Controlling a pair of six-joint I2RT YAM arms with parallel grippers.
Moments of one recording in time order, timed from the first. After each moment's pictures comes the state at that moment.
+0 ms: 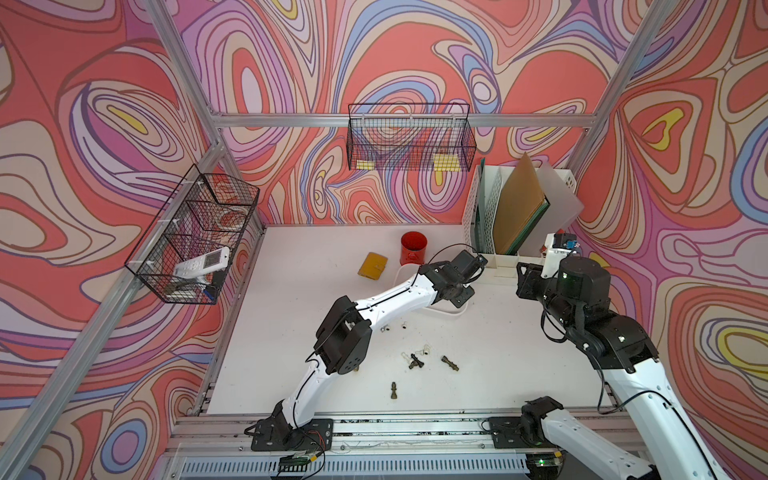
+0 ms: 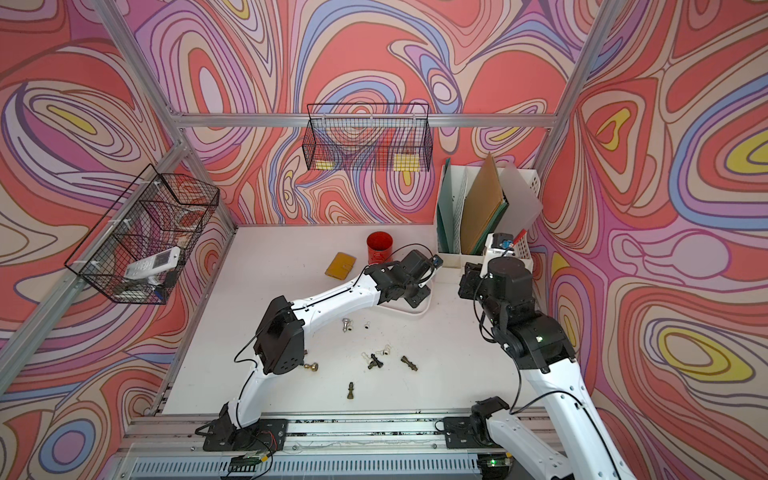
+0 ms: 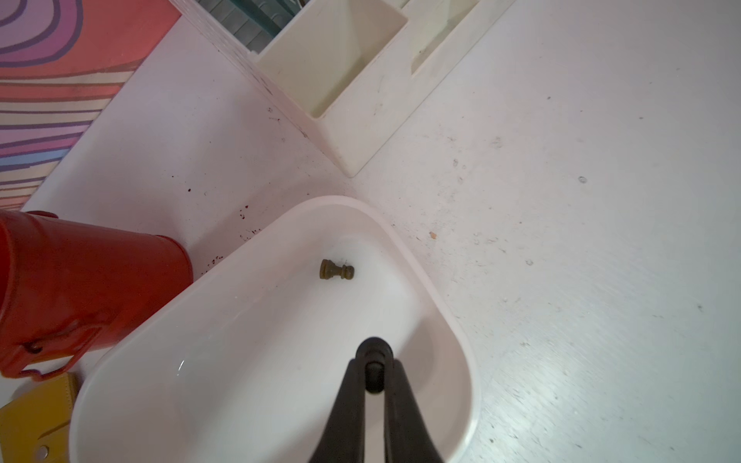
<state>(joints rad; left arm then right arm) -0.93 2.25 2.04 -0.68 -0.15 0.04 0.30 0.86 1.18 -0.75 0.25 0.31</state>
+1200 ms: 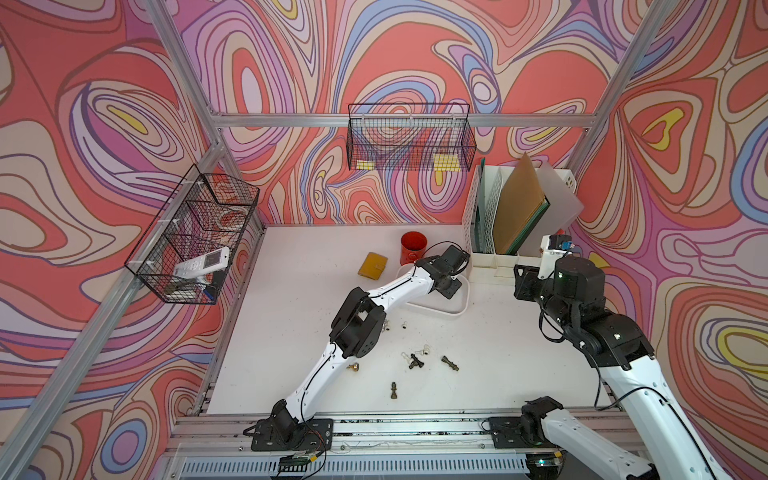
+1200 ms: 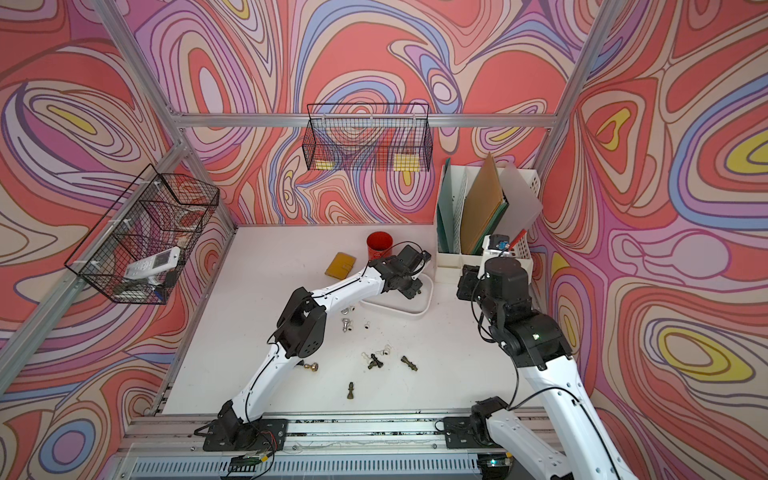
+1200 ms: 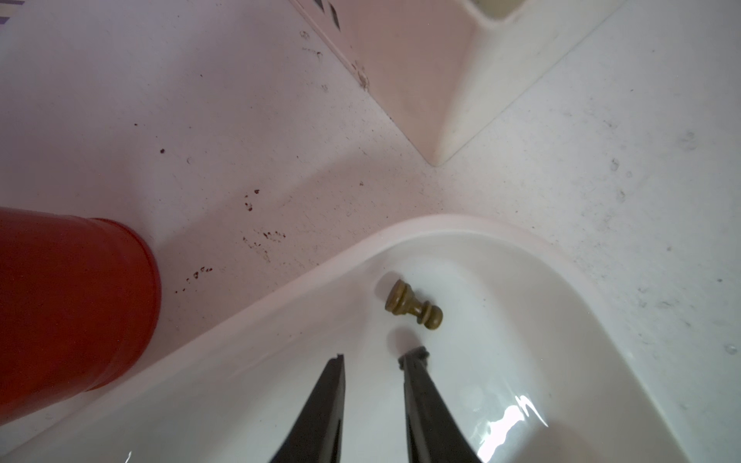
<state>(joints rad) -0.82 2.48 2.20 -0.68 -0.09 0.00 0.30 0.87 1.17 -0.76 0.23 0.31</state>
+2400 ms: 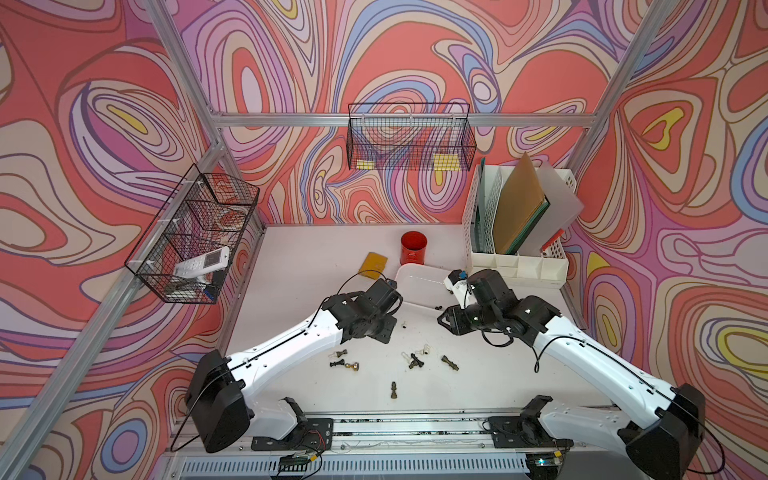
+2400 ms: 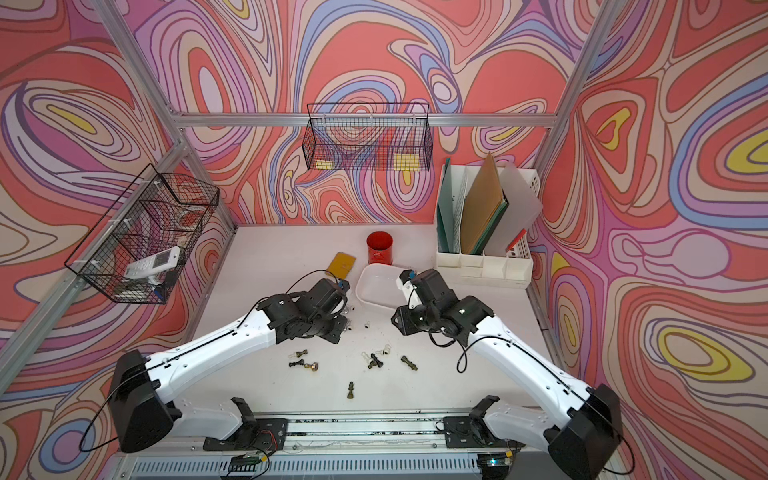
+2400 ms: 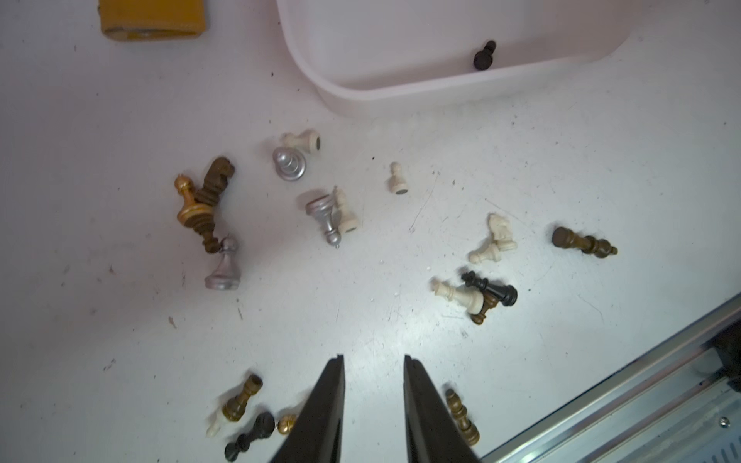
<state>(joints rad) -0.82 1.34 1.09 -0.85 -0.12 -0.38 0.66 1.18 1.00 -0.74 -0.22 0.34</state>
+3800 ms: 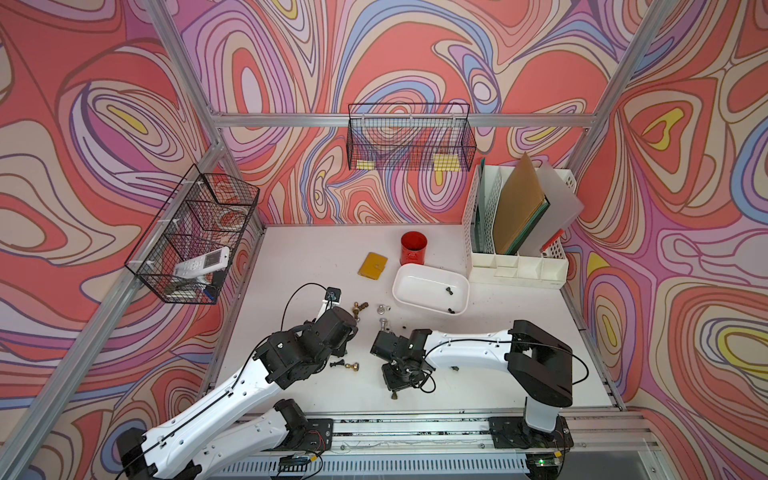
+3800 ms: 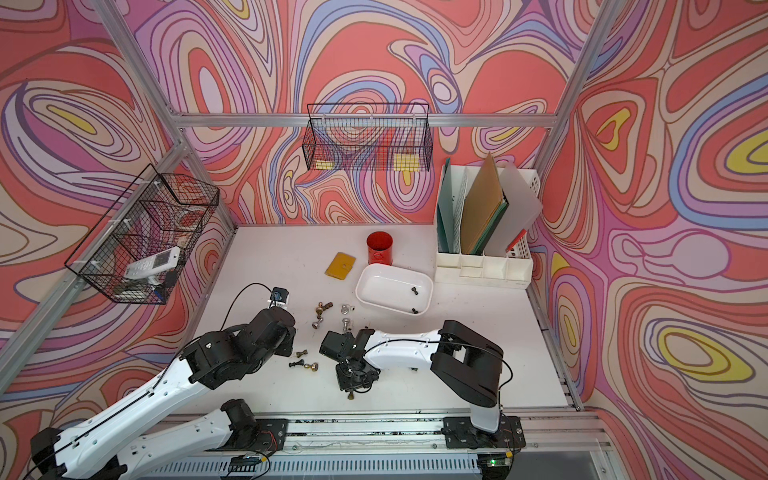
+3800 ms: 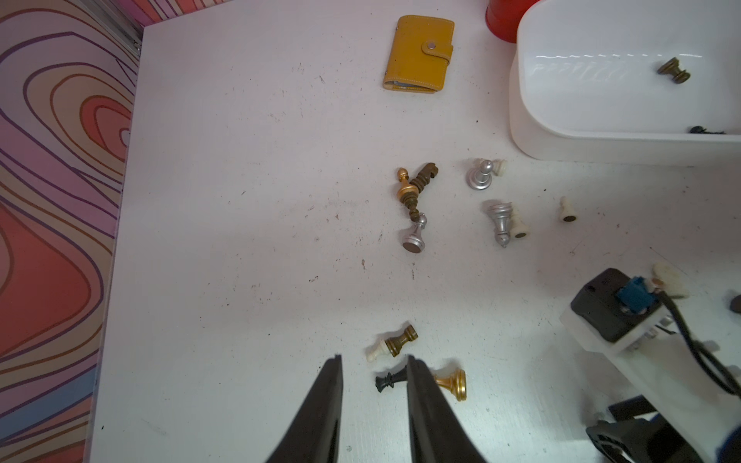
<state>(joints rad) -0.82 0.87 0.89 -0.99 -0.54 -0.48 1.16 1.85 1.16 -0.70 -0.12 0.83</state>
